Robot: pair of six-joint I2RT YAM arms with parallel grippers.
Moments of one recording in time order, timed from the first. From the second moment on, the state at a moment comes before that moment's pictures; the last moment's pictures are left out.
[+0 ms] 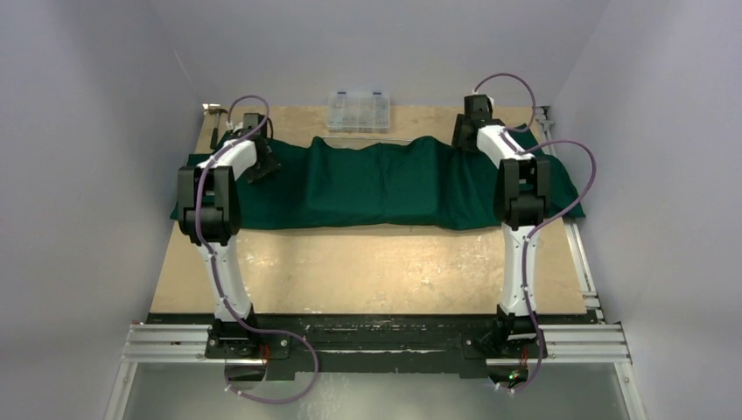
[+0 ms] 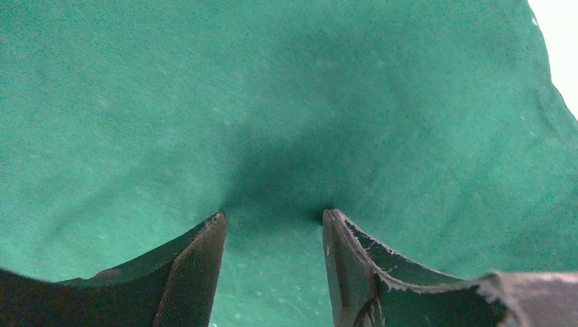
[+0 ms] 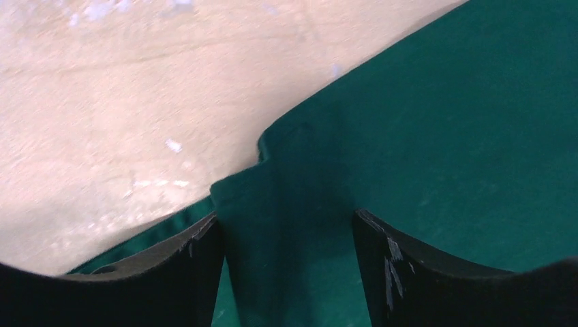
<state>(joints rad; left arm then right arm) 0.00 2.11 1.55 -0.50 -0.31 -0.53 0.08 2.37 1.94 -0.42 0.28 0.23</state>
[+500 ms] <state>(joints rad) 0.05 2.19 1.65 -0.54 -0.35 -0.56 -0.03 2.41 2.03 -0.52 0.27 0.27</state>
